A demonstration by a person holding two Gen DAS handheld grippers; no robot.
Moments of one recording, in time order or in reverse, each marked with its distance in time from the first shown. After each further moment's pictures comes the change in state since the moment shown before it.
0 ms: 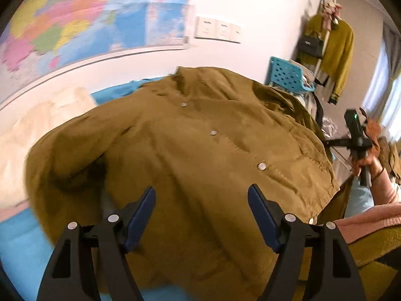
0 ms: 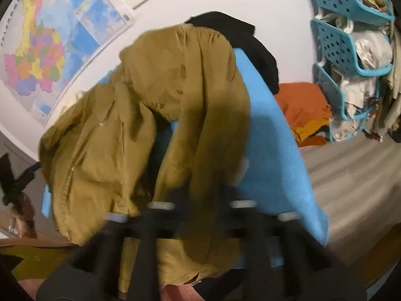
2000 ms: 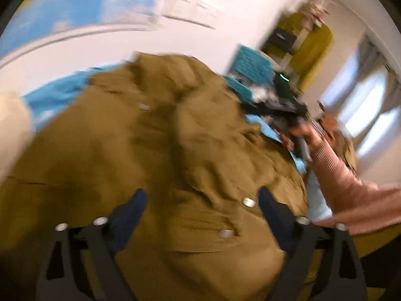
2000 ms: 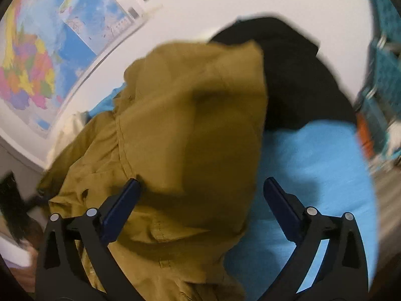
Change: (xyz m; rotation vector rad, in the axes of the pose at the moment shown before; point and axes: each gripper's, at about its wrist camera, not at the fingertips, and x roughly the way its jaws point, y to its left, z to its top) left arm 0.095 0.025 0.076 0.033 0.165 -0.350; right arm 0.132 0.065 0.143 -0.013 0.103 0.085
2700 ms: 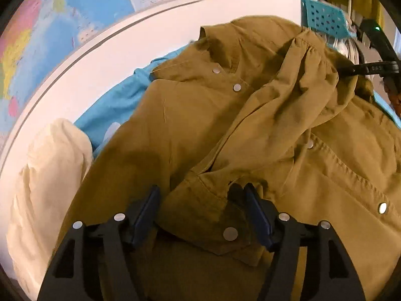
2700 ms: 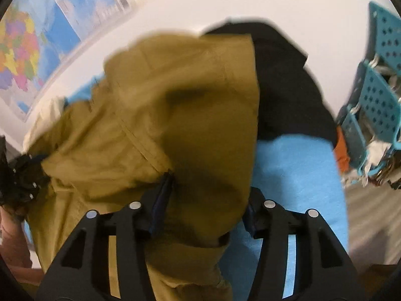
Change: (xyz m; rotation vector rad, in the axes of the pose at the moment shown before) left arm 0.049 0.060 0.027 0.107 0.124 0.568; right arm -0.018 0.005 0.007 -0.117 -0.056 -0.203
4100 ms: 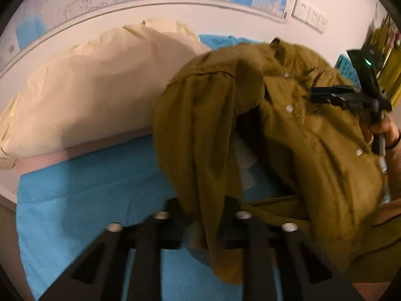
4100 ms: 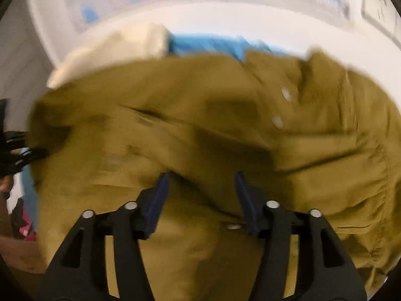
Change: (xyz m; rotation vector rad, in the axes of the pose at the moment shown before) left arm -0.100 0.093 -0.182 -0.427 -0.044 -0.072; right arm 0.053 0.250 -0.023 -0.524 0.078 0.198
